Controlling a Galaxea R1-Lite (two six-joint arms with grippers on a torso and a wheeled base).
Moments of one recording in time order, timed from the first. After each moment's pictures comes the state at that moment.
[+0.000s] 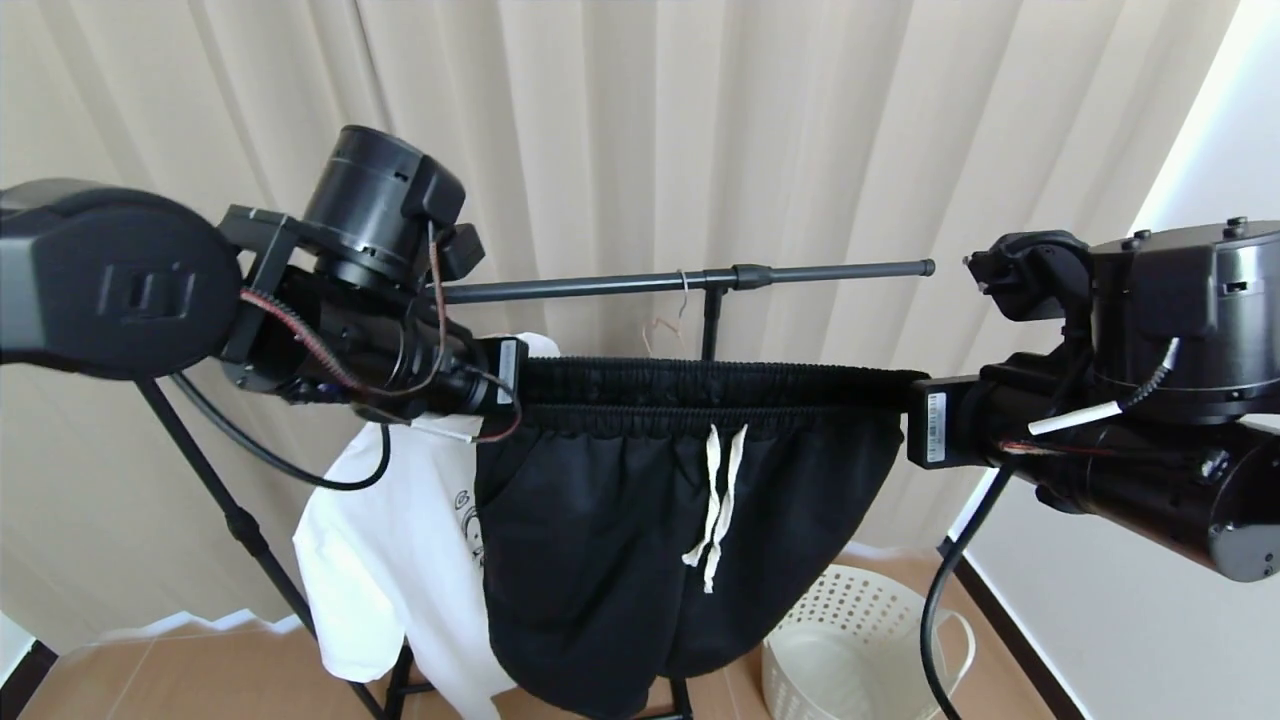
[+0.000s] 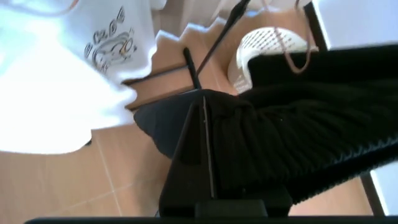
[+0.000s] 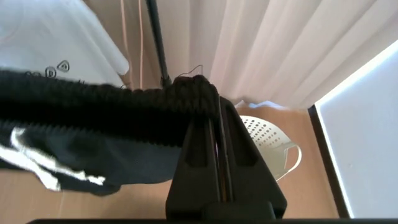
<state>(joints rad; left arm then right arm) -0.51 1.77 -1.48 0.43 0.14 -0.31 0.65 1.51 -0.92 -0.15 -0.56 0.22</state>
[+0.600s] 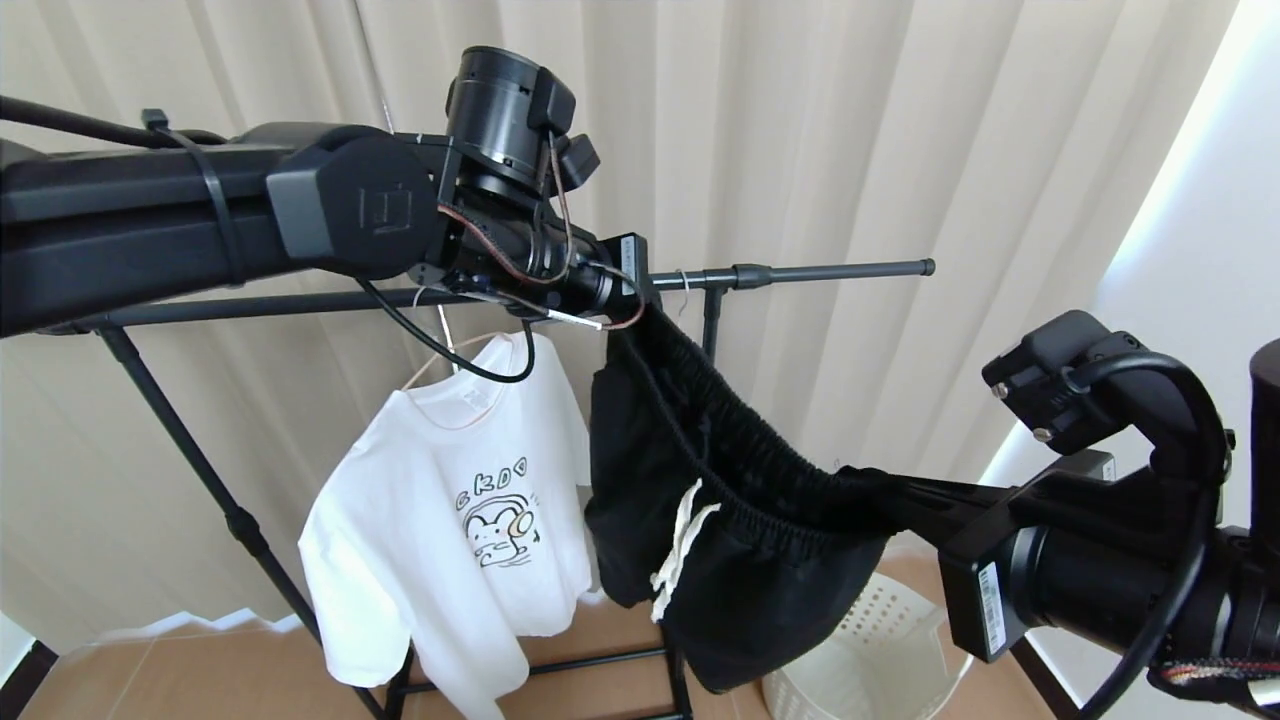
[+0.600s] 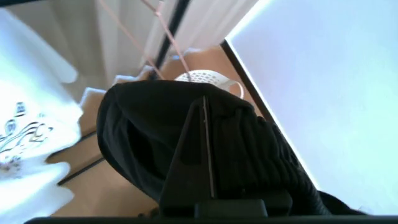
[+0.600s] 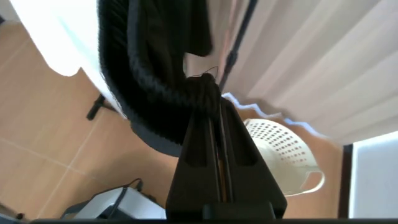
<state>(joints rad) -0.55 2.07 -1.99 0.42 -0.13 -0.31 0.93 1.36 -0.79 -0.08 -0.45 0.14</state>
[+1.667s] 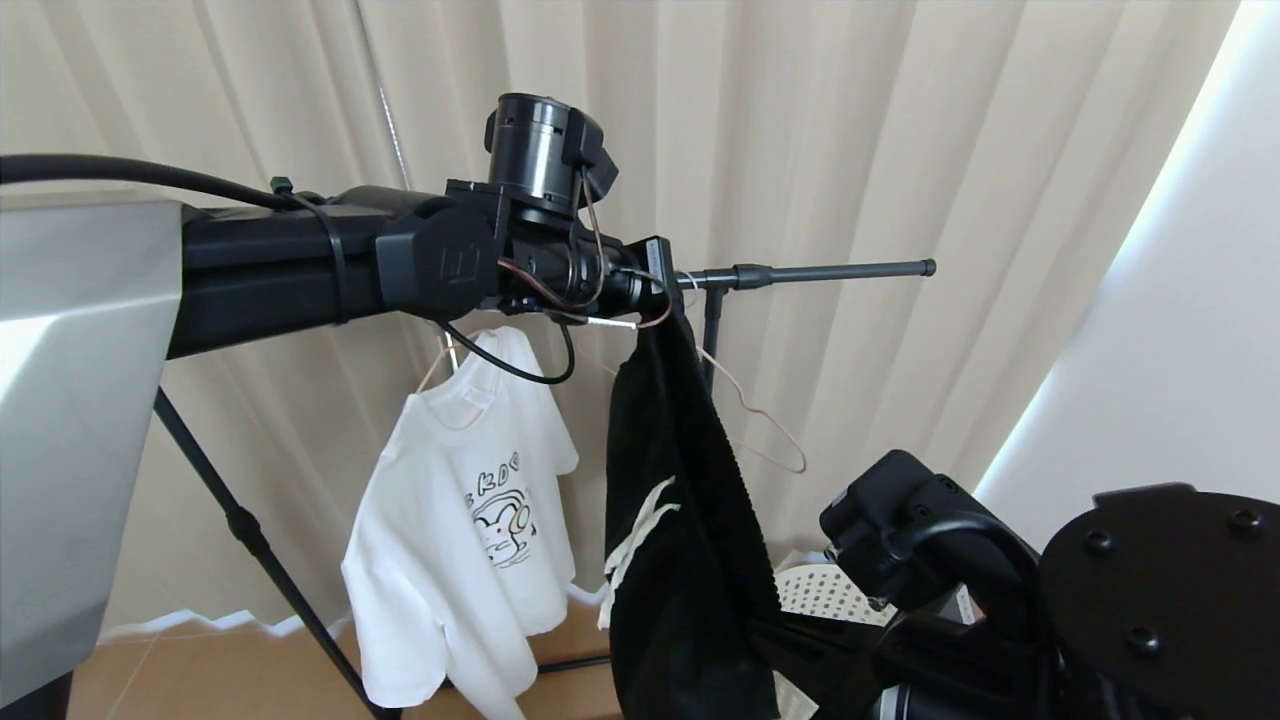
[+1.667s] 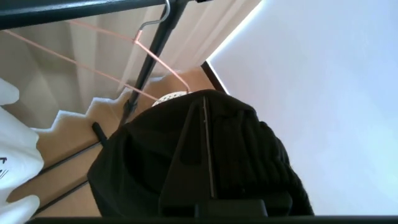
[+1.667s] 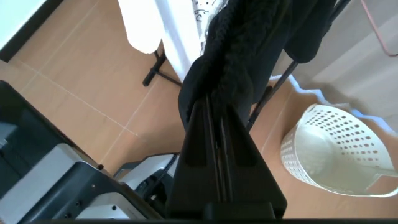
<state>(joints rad) -0.54 2.16 -2.00 0.23 -0.13 -0.38 1.15 1.49 -0.79 -0.09 -0.40 0.33</state>
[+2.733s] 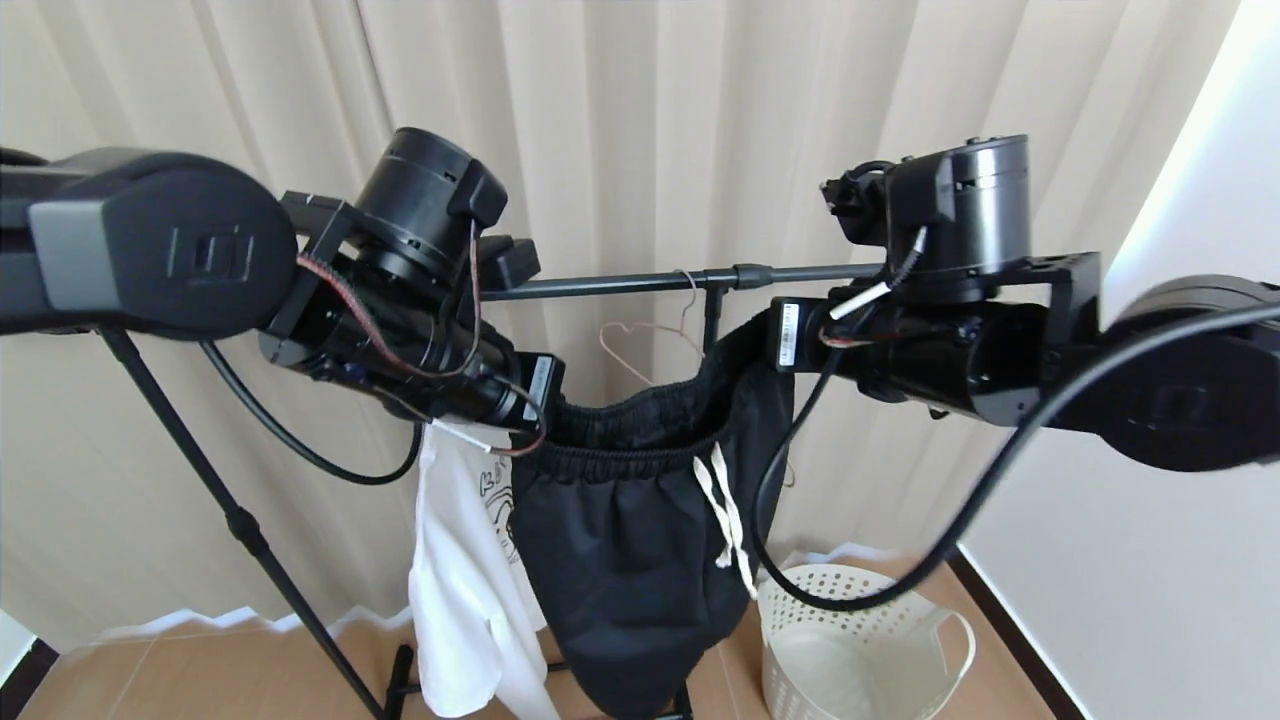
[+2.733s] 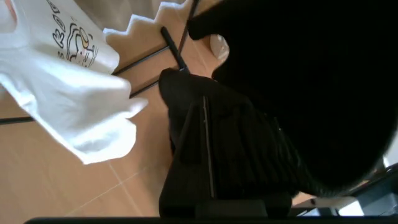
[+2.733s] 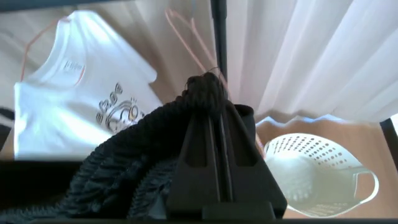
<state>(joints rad) -0.55 1.81 -1.55 0.56 -0.01 -0.18 0.65 1.83 -1.36 -0.08 -0.41 0.34</state>
